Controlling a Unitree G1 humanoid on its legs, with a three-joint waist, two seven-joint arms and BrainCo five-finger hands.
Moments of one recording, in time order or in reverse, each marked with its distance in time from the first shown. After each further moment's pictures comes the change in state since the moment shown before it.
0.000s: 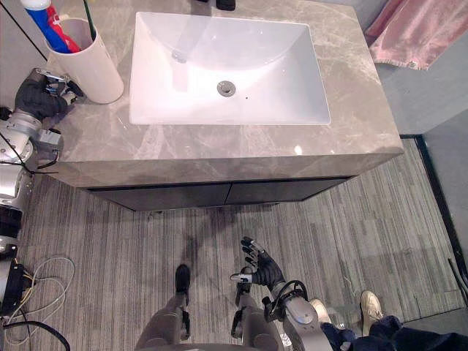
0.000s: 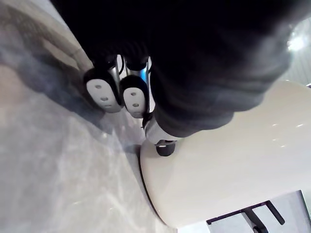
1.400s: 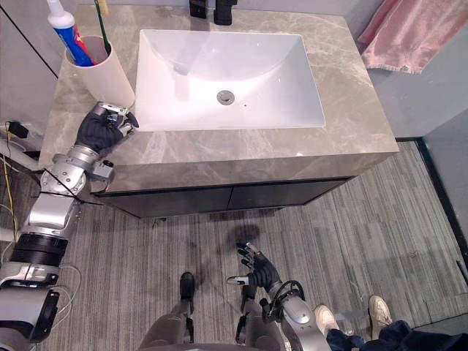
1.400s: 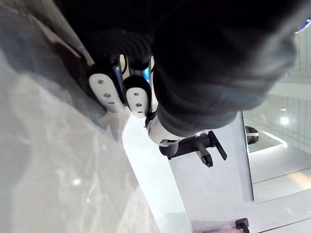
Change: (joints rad) left arm 0.185 -0.223 -0.035 -0.225 0.058 -0.037 -0.021; right arm -0.009 -0.004 0.022 0.012 -0.009 0.006 0.021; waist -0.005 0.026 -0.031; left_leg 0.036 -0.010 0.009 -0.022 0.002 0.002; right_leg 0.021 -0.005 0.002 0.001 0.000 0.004
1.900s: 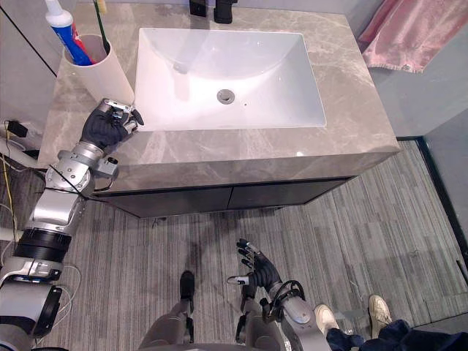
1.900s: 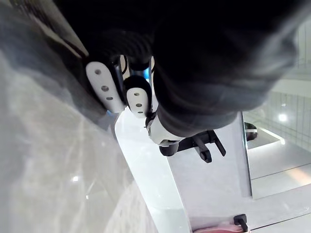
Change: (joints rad) left arm -0.037 0.000 -0.010 0.030 0.000 -0.005 0.000; right arm 0.000 0.000 -0.002 0.000 0.000 0.000 0.000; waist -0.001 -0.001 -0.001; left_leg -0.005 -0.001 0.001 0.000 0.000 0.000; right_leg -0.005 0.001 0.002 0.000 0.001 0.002
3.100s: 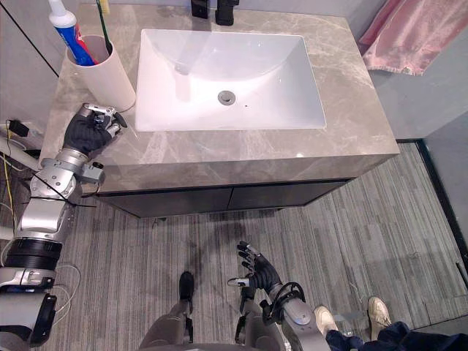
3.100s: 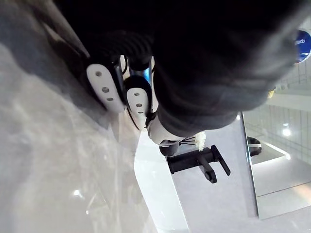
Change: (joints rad) left arm 0.079 0.005 0.084 -0.024 0.003 -0.016 -0.006; right arm 0.002 0.000 0.000 0.019 -0.001 0.000 0.002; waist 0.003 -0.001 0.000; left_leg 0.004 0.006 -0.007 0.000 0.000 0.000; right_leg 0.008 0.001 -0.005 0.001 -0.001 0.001
